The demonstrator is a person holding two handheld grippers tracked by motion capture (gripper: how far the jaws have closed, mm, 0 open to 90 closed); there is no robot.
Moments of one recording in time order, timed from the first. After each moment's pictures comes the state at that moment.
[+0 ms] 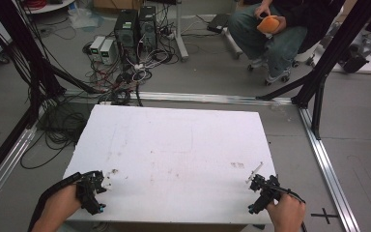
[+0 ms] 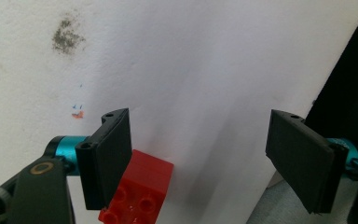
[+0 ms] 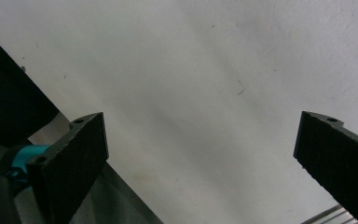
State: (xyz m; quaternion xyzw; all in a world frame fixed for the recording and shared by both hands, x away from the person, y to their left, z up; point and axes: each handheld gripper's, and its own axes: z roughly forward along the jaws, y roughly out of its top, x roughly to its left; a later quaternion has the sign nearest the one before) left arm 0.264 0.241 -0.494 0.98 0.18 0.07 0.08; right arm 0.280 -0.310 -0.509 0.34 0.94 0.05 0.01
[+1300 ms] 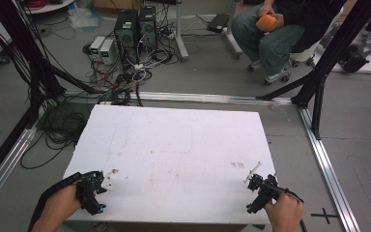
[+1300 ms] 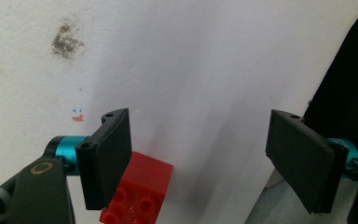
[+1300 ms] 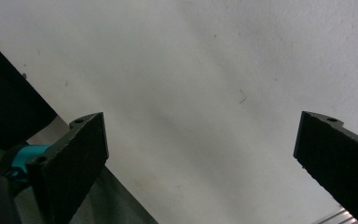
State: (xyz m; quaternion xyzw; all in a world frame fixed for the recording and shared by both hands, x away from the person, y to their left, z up) left arm 0.264 0.240 -0.494 0.98 0.17 0.07 0.08; right arm 0.281 -0.304 -0.509 0.33 0.94 0.05 0.01
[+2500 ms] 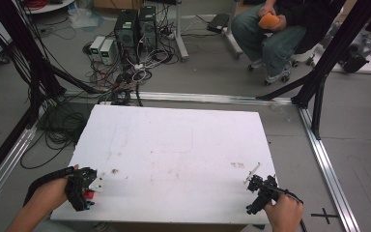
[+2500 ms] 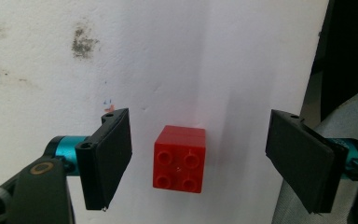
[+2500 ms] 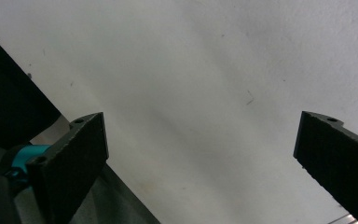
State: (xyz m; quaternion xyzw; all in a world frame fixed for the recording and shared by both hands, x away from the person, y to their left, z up) left arm 0.275 0.265 -0.477 0.99 0.04 0.08 0.07; right arm 0.279 -0.304 -0.511 0.34 0.94 0.05 0.01
